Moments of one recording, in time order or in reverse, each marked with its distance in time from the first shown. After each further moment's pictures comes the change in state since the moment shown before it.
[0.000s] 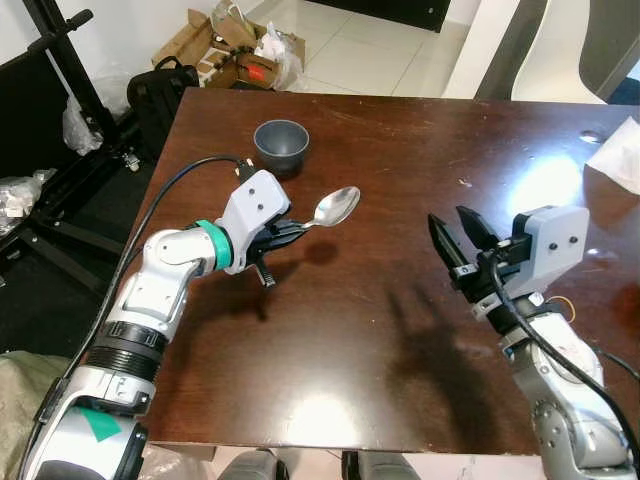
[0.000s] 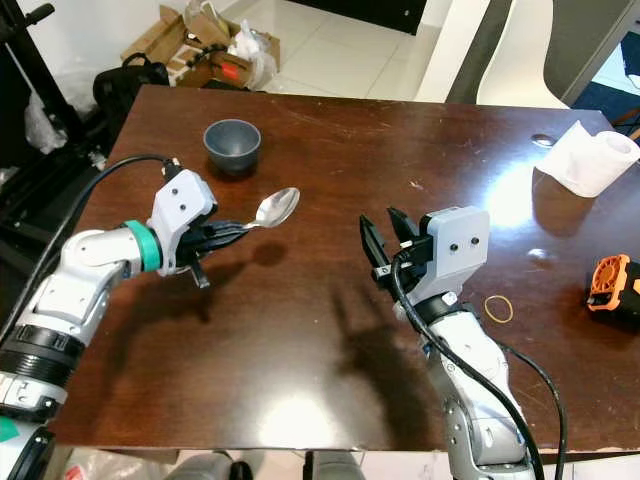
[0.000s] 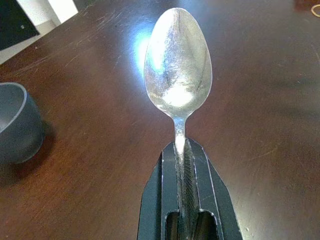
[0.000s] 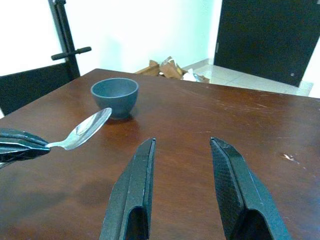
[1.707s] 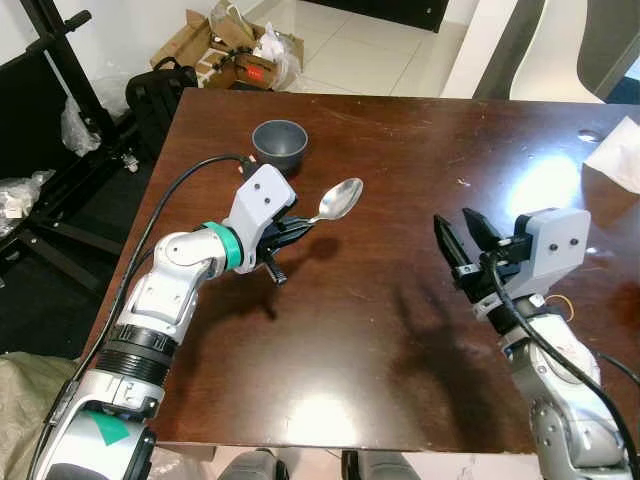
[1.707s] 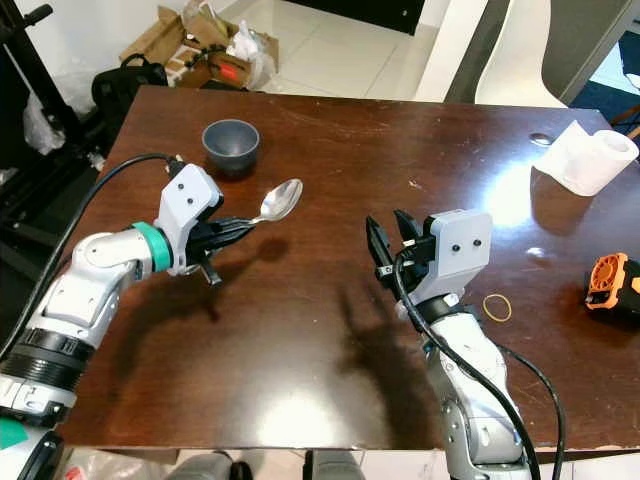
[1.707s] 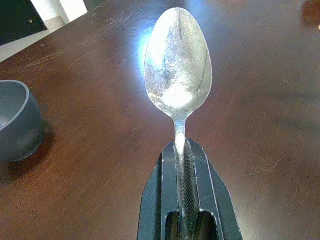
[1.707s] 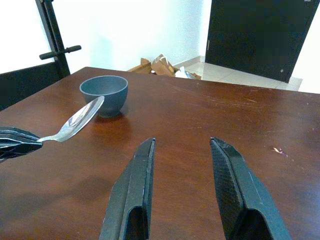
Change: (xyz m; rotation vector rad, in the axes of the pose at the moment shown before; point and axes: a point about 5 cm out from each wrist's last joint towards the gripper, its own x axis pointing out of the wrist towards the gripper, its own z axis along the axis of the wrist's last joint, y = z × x) left arm 0.005 -0.005 0.004 -0.054 -0.013 0.037; right arm 0.000 -0.003 -0.004 -0.005 0.011 -0.028
